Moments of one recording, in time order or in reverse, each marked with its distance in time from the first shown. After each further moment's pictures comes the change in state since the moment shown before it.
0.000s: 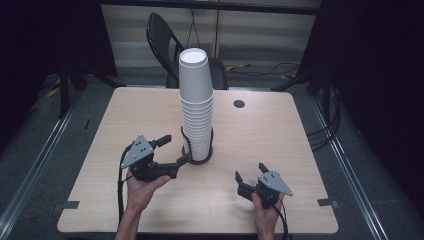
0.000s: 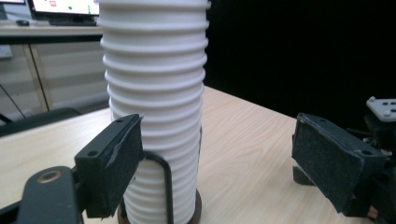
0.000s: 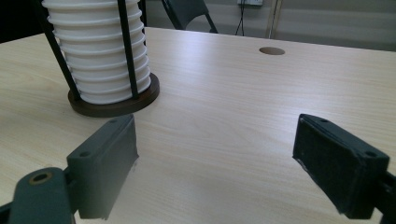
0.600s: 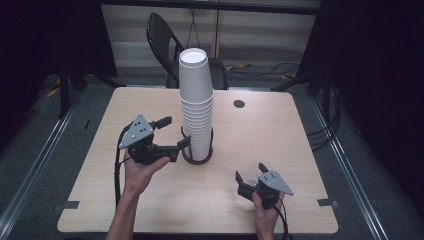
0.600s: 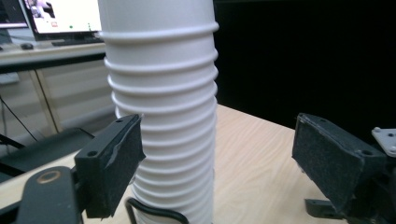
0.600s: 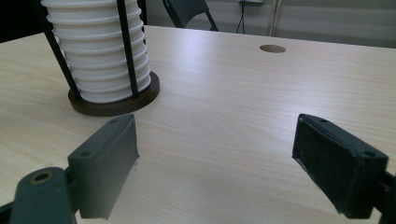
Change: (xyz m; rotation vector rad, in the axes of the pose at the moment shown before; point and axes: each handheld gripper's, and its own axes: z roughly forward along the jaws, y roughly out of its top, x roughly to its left) left arm 0.009 0.047 0.007 -0.004 -0.004 0.064; right arm -0.001 0.000 0.000 0.008 0.002 0.005
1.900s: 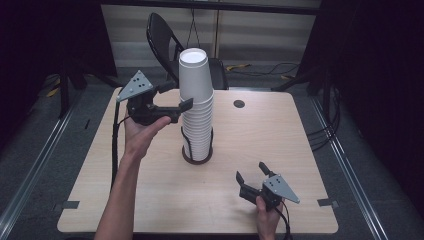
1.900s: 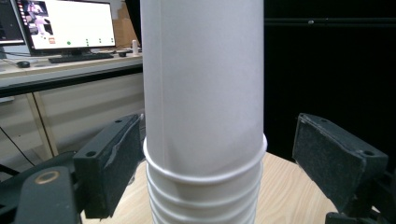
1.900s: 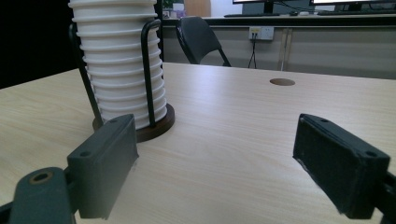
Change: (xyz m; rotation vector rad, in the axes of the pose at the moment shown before) left arm 0.041 0.070 0.030 -0.045 -0.031 -0.023; right arm -0.003 -0.005 -0.008 -0.160 0.068 0.020
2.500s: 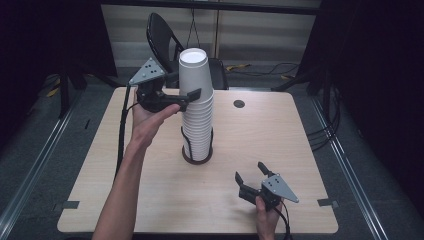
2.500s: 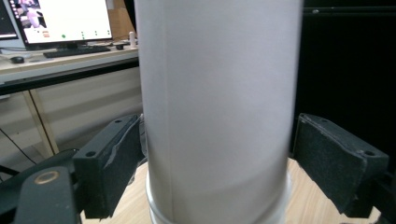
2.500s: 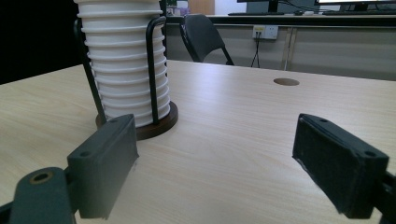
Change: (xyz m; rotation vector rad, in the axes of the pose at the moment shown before) left arm 0.008 0.017 0.030 0.060 -0.004 0.017; right arm 0.001 0.000 0.001 0.008 0.012 -0.015
